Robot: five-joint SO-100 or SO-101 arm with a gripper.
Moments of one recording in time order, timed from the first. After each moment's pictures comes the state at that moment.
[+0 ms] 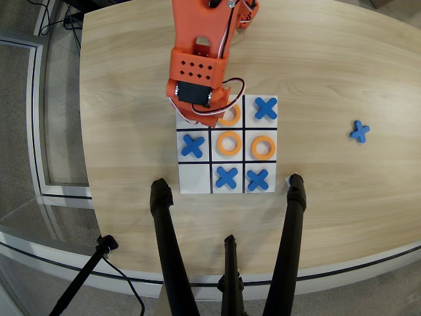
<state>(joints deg) 13.5 97.6 129.6 46.6 -82.3</state>
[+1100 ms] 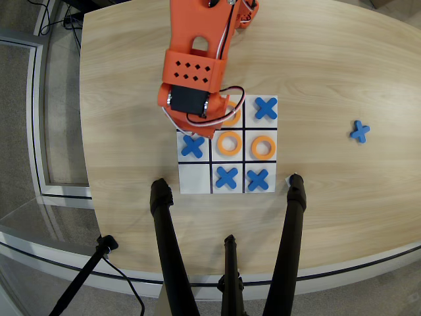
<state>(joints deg) 13.4 99.2 116.6 59.1 -83.1</state>
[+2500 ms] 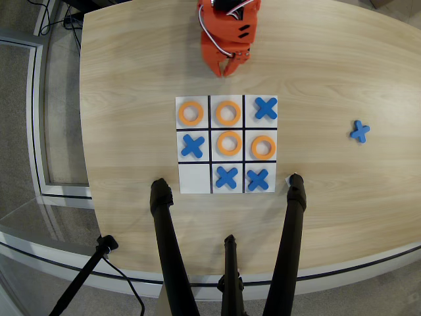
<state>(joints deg) 5.3 192.0 180.3 77.1 -94.4</state>
